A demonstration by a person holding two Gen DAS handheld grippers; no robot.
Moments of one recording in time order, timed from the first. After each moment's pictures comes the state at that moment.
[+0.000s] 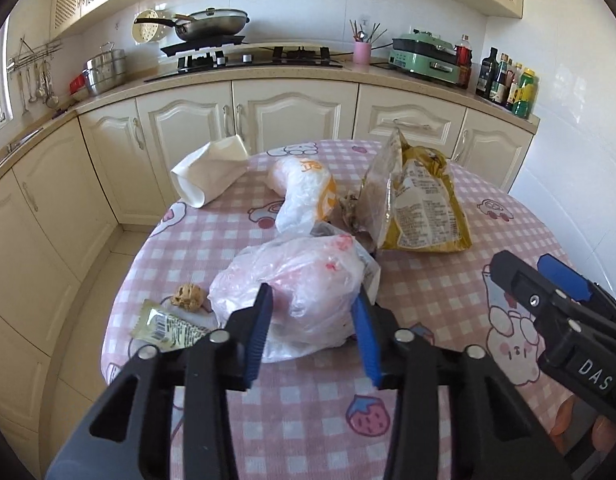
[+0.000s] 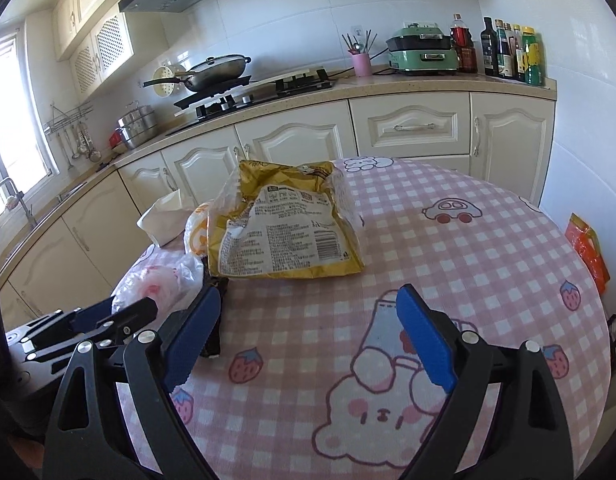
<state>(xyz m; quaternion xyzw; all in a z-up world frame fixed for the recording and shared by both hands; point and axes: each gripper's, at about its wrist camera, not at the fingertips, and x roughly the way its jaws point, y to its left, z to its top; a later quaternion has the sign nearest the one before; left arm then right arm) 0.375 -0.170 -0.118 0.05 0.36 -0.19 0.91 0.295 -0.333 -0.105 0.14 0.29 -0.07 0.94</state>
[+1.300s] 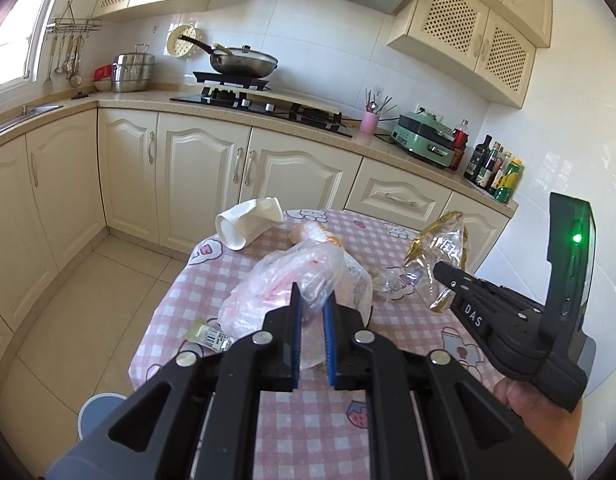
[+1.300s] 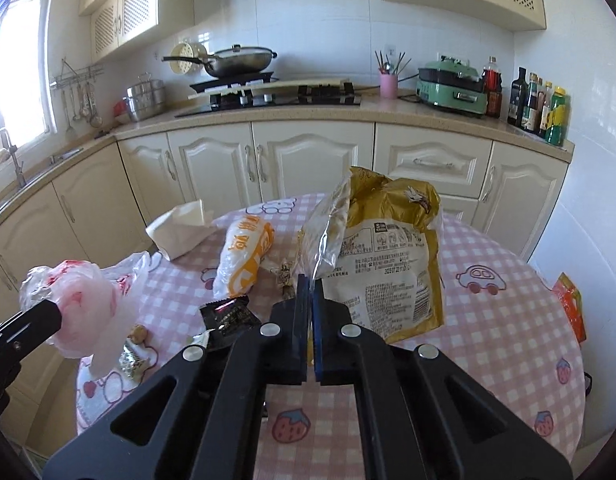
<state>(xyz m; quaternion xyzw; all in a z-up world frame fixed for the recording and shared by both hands) 0.349 -0.092 -0.065 -0.07 0.29 -0.21 0.93 0.332 -0.281 -0.067 0.05 0.29 -0.07 0.95</state>
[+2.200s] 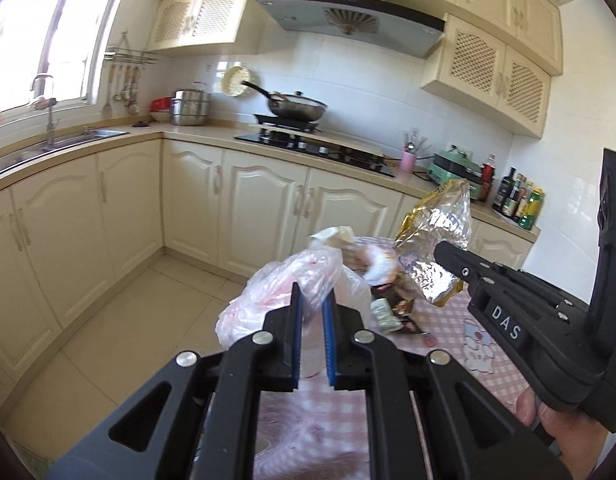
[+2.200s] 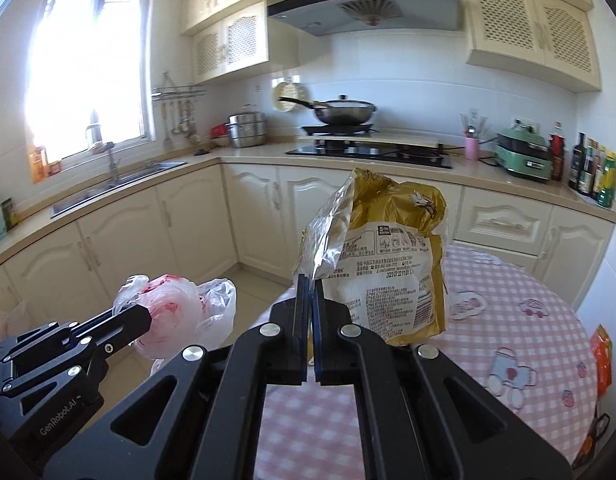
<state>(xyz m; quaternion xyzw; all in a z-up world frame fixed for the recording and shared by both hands) 0.232 0.025 -0.023 -0.08 0.24 -0.13 0.96 0.247 -0.131 -0.002 0.01 0.22 0.08 0.97</state>
